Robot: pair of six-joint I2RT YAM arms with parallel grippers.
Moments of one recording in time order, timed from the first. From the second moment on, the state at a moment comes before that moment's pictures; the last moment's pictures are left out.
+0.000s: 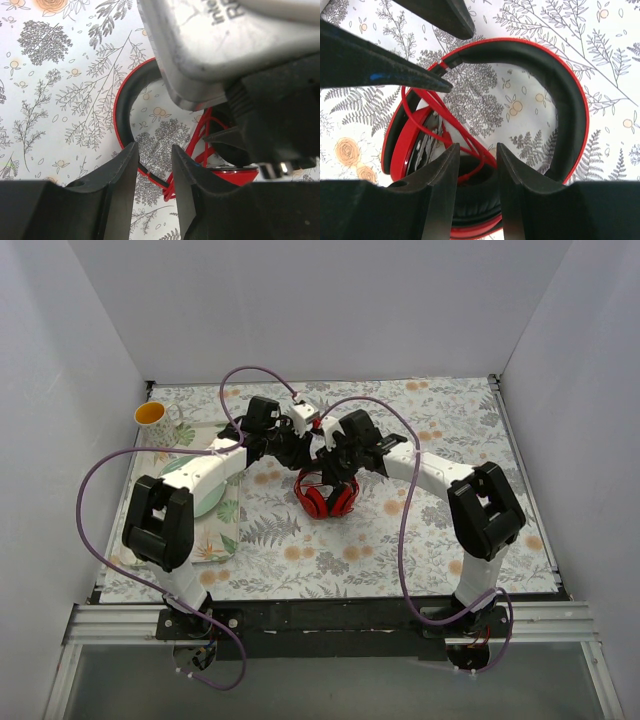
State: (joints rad) left arm -0.43 1.72 1.27 -0.30 0.51 0.26; right arm 0.66 1.82 1.31 -0.32 -0.35 -0.08
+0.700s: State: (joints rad) left arm -0.45 1.71 1.23 -0.33 0.52 0.28; right arm 0.65 1.77 1.22 -0.30 -0.29 -0.13
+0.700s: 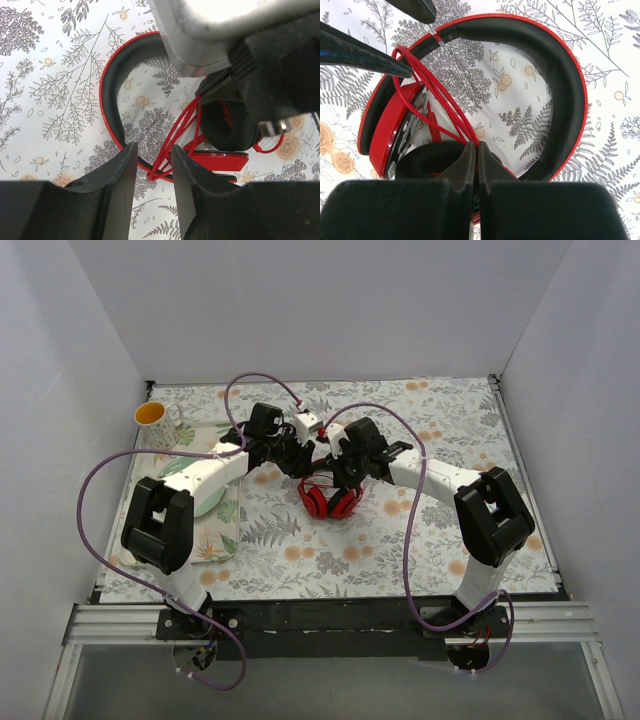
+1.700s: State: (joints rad) left arm -0.47 1.73 1.27 -0.33 0.52 0.31; right arm 0.59 1.61 1.25 -0.48 -0.35 -0.17
